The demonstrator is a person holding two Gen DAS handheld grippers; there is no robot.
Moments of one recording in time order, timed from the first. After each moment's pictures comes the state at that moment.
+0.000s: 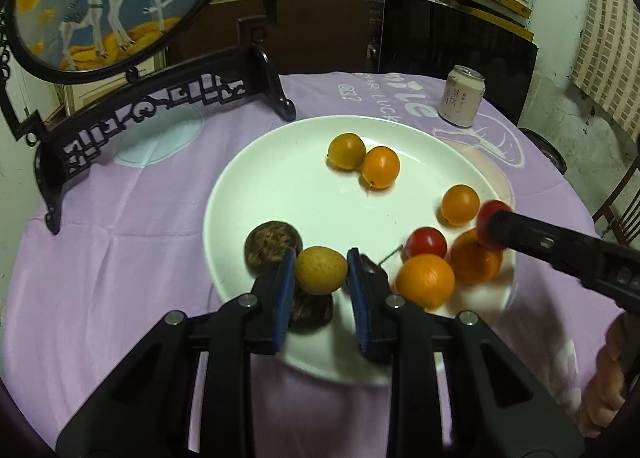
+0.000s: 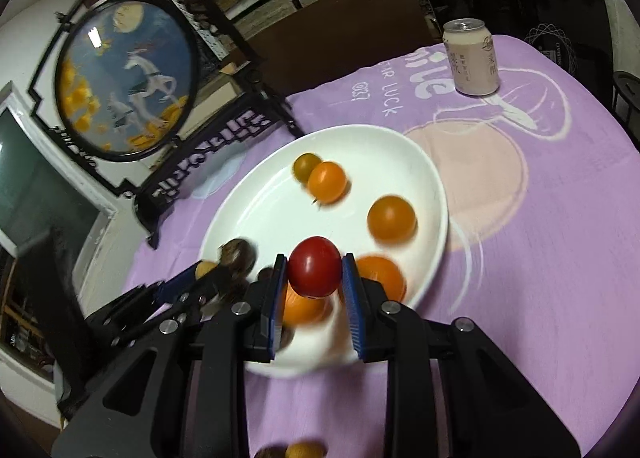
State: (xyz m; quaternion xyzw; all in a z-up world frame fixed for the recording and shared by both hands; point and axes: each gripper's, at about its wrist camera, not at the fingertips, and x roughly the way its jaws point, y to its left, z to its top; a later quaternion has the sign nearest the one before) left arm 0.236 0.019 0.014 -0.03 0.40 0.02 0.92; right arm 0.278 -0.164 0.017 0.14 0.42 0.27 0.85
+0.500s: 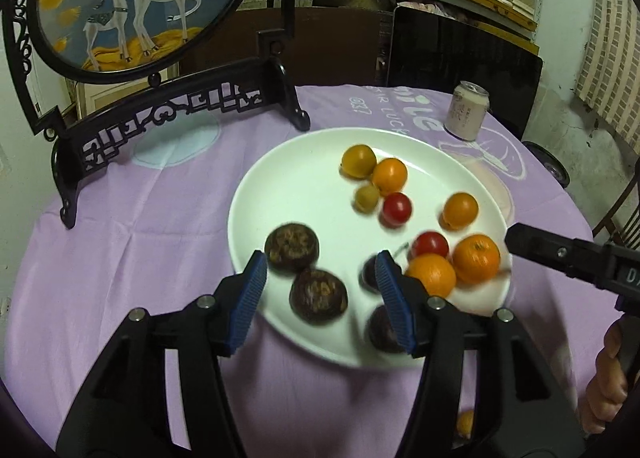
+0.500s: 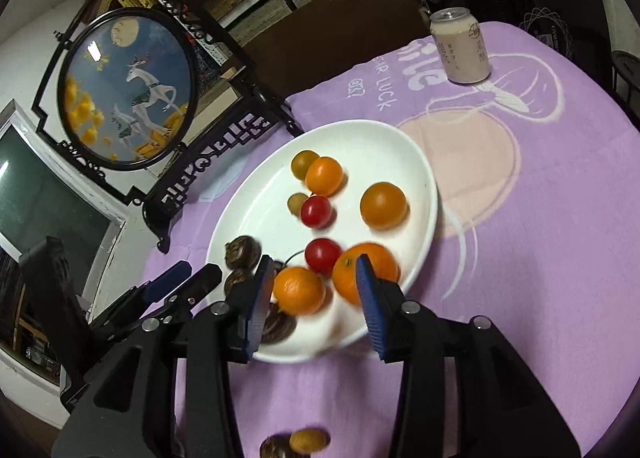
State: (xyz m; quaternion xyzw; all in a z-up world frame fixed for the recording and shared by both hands) left arm 0.211 0.025 0.029 -0.03 0.38 0.04 0.92; right arm 0.261 -0.185 0.020 0.17 0.43 0.28 0.84
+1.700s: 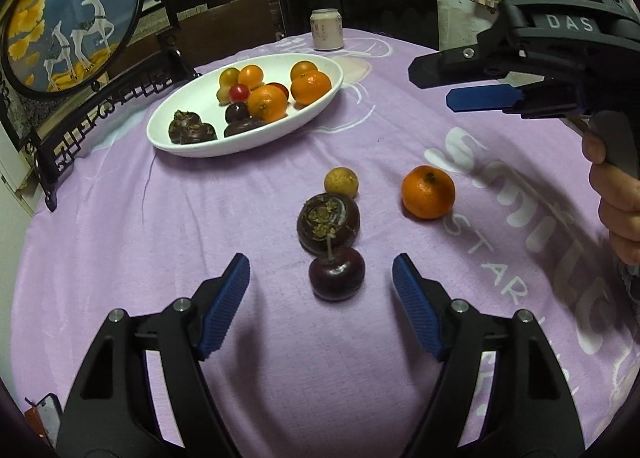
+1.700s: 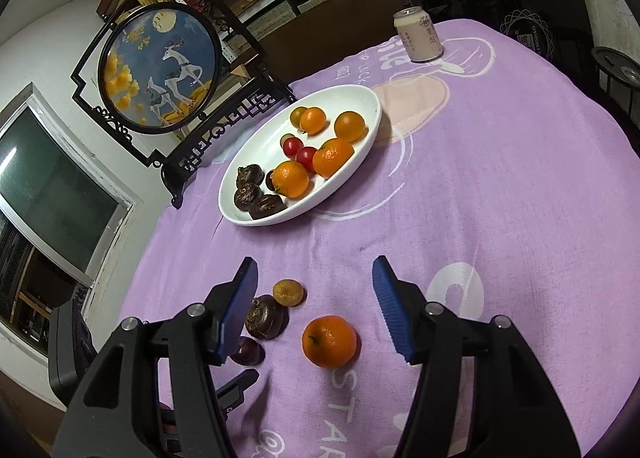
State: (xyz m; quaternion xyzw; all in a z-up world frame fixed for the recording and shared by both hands) left arm 0.050 -0.065 -0.023 0.10 0.39 -0.09 0.91; right arm 0.147 -0.243 0.008 0.17 0.41 0.28 0.85
